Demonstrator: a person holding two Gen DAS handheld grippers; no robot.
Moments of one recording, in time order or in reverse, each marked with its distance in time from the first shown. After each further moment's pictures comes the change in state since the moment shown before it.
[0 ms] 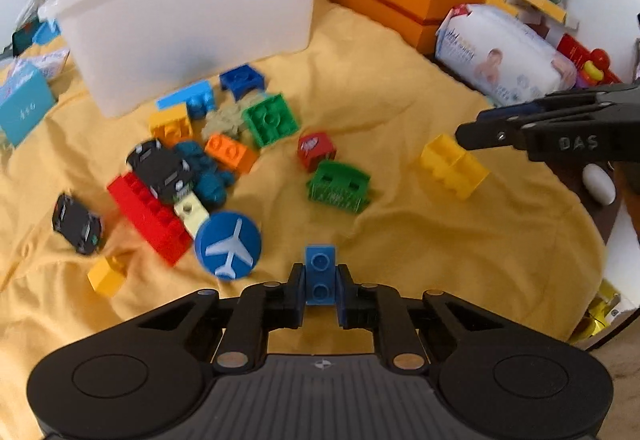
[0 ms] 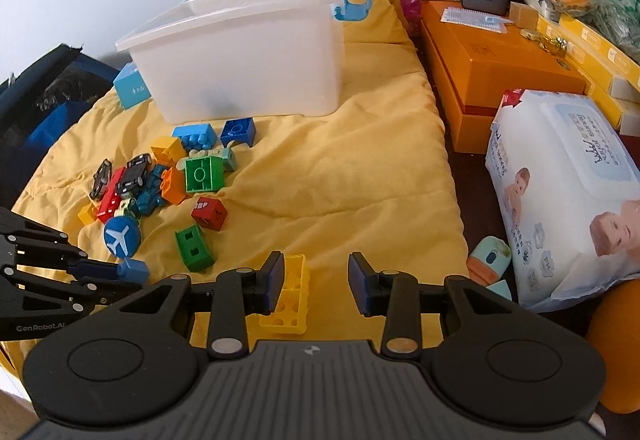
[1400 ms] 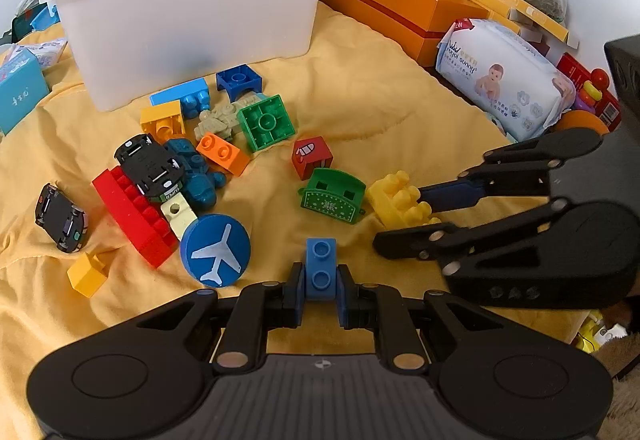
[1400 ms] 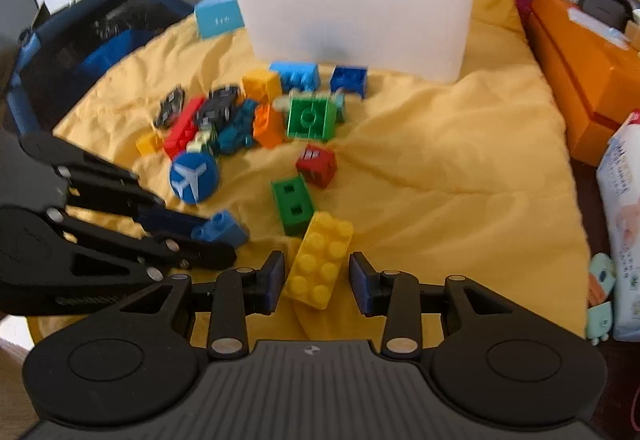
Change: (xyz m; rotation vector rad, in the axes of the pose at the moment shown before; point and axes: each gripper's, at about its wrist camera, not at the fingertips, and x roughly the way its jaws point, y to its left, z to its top) left arm 0.008 0.004 0.000 -0.036 -0.036 -0.041; right arm 0.038 0.059 -0.013 -0.195 0.110 0.139
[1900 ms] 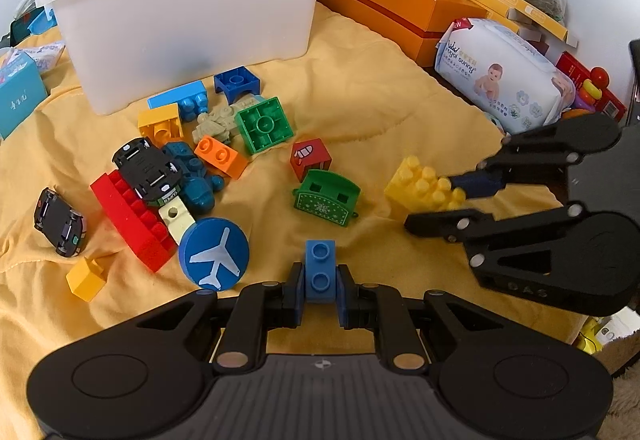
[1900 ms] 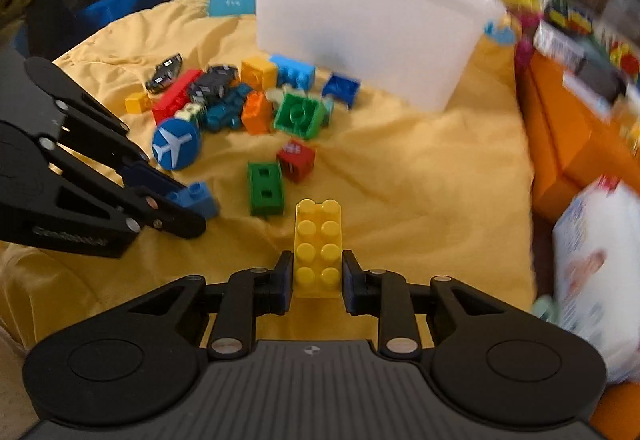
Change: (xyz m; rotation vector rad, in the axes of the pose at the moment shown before) left arm 0.001 -0.002 0.000 0.007 -0.005 0.005; right arm -0.009 0.007 -0.009 -0.188 -0.013 -0.132
